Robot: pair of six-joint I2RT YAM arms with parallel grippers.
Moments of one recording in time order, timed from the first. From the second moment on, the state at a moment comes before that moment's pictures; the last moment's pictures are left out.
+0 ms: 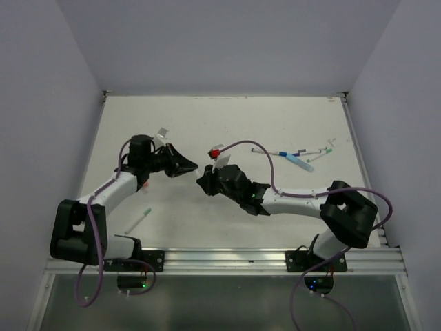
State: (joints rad) left arm -0.17 1.35 0.66 0.06 0.77 -0.97; right arm 1.09 1.59 0.87 0.29 0.33 0.47
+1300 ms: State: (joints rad) left arm -0.31 1.55 0.92 -0.20 0.22 -0.53; right arm 0.77 1.94 1.22 -0.22 0.35 0.43
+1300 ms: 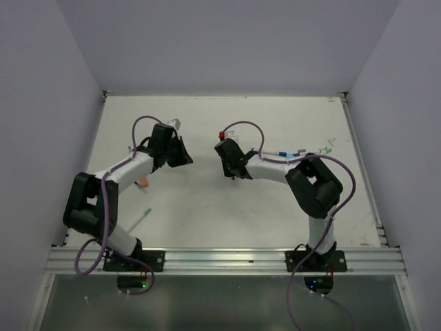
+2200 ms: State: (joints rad) left arm -0.31 1.82 1.09 -0.31 -0.07 -0.48; right arm 0.66 2.09 1.42 -0.24 0.26 0.35
